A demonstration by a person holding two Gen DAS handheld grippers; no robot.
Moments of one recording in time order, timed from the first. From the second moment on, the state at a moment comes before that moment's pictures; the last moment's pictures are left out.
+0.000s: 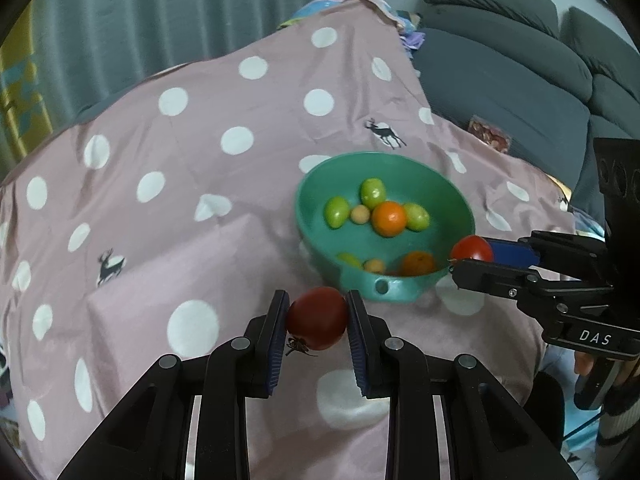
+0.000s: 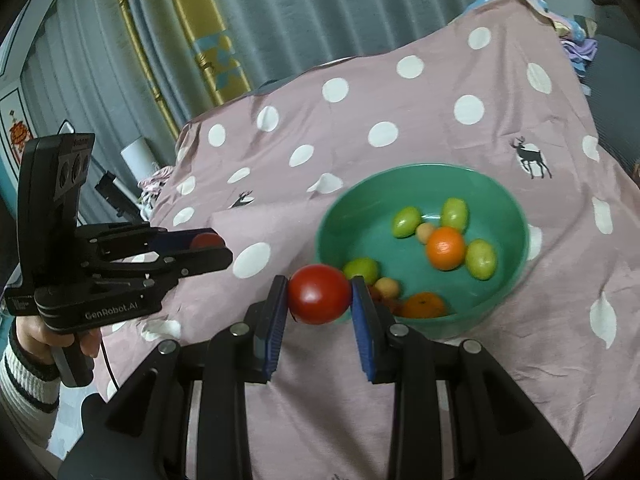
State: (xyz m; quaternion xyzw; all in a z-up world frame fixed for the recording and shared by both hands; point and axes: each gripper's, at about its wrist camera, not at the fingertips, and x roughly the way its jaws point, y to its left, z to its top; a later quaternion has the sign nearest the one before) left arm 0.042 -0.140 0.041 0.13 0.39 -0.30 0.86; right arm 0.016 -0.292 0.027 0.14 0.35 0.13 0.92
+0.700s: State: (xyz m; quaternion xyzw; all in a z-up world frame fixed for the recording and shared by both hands) left arm 0.064 -0.227 0.021 0.18 0.40 -0.33 0.83; right arm 0.029 -0.343 0.008 0.17 0.34 0.10 0.92
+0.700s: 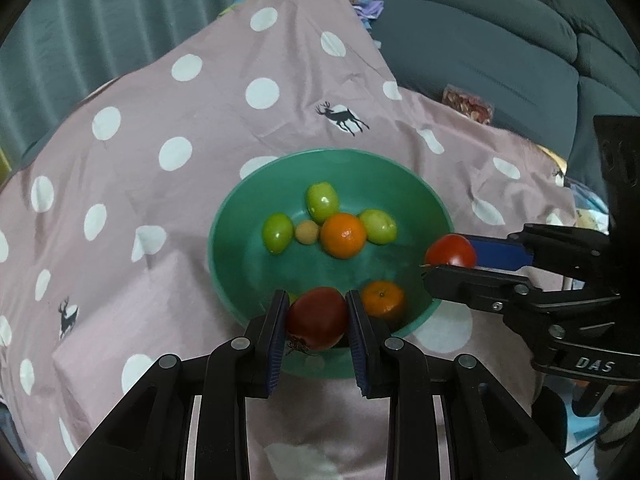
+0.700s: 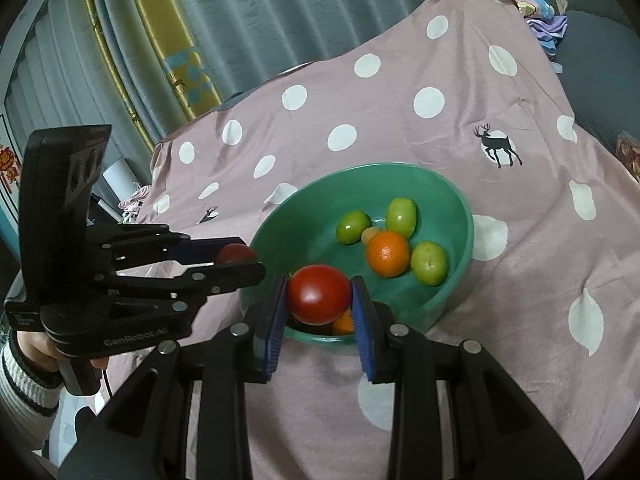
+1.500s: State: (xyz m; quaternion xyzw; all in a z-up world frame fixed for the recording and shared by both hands) left arm 0.084 -0.248 -0.004 0.21 0.42 -0.32 0.82; right arm 0.042 -0.341 0.005 0.12 0.36 0.10 0.92
